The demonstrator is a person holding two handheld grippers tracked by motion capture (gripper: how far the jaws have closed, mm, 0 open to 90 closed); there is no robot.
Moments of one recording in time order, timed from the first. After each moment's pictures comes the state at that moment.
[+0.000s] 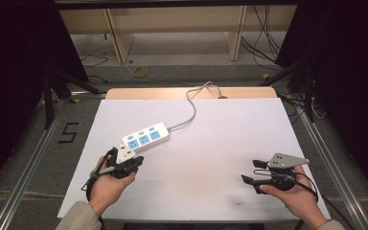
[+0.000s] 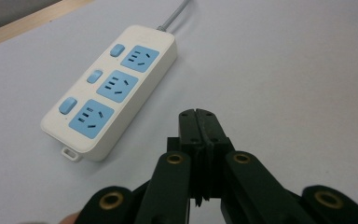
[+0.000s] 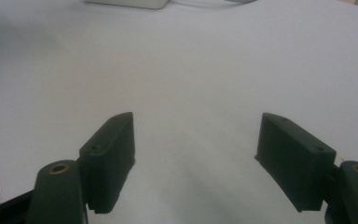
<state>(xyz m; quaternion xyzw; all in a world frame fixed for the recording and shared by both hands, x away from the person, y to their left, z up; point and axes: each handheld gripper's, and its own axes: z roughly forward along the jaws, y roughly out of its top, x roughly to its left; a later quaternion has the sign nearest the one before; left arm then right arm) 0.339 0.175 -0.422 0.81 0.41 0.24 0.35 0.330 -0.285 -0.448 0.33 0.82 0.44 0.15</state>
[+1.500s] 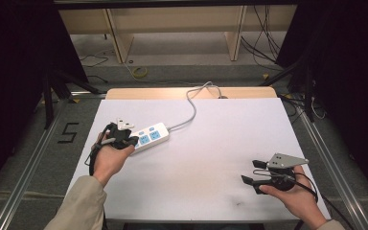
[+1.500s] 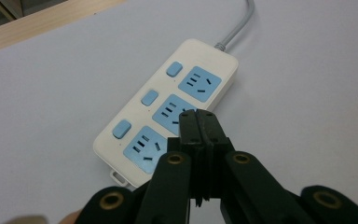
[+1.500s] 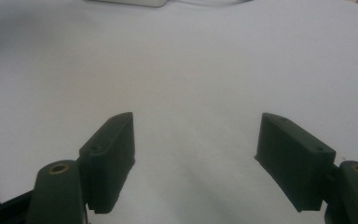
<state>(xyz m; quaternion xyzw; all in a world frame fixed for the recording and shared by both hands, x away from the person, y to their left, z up) 0.406 0.182 -0.397 0.79 0.48 0.23 0.31 0.330 -0.284 -0.448 0.33 0.82 0.43 0.15</state>
